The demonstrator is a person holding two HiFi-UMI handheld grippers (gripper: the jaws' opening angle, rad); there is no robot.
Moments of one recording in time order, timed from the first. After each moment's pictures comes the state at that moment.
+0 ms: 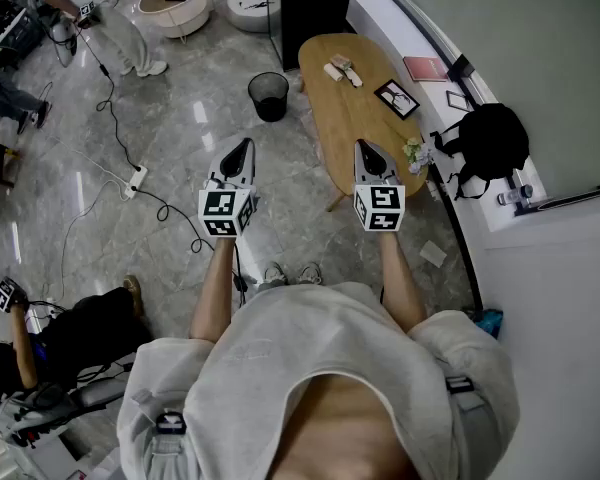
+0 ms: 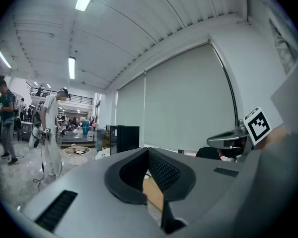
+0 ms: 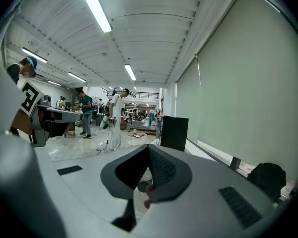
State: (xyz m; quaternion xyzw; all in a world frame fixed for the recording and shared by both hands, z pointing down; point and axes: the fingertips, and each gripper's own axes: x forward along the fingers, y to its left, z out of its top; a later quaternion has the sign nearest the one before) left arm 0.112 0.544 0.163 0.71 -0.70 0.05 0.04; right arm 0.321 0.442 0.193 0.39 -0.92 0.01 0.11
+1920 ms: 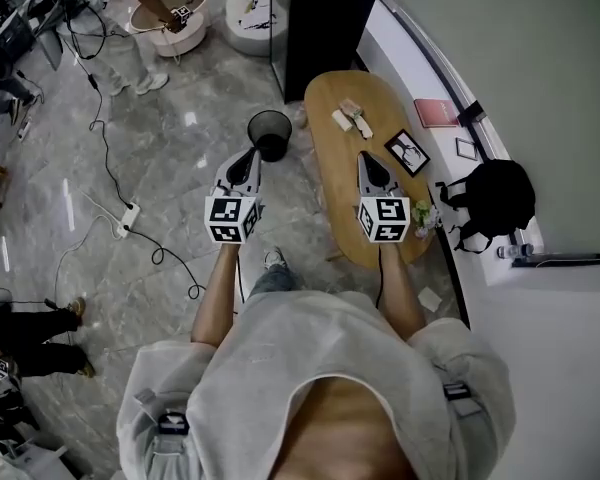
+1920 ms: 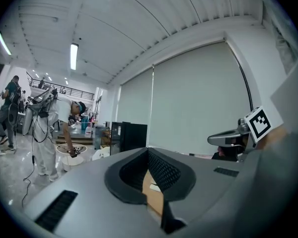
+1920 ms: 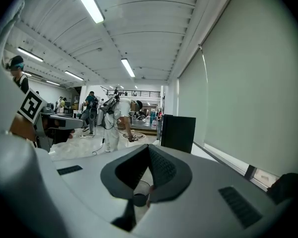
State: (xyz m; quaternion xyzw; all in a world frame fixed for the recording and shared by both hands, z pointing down) left arm -0.014 0.340 0.197 0.71 -0.70 0.02 0.07; right arm 0.196 0.244 0.208 0.37 -0.92 0.02 0.11
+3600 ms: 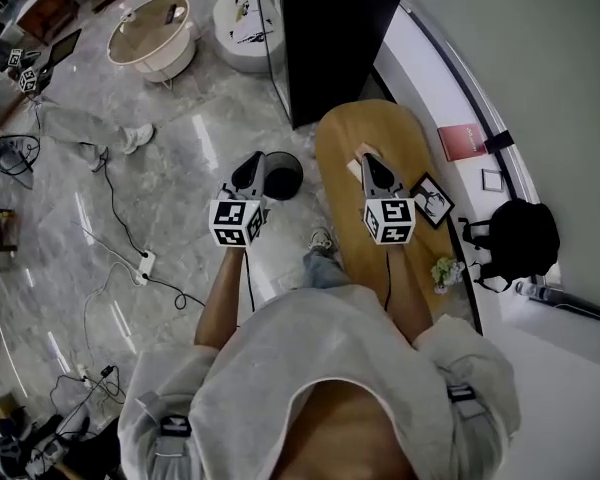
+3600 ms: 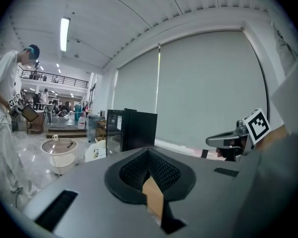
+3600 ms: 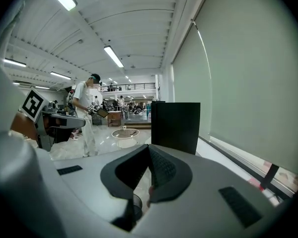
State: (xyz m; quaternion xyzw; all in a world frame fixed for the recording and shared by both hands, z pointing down) left arm -0.142 0.052 0.246 0.73 -0.67 0.06 0.12; right arm 0.071 -0.029 0.271 0.38 -0.91 0.08 0.14
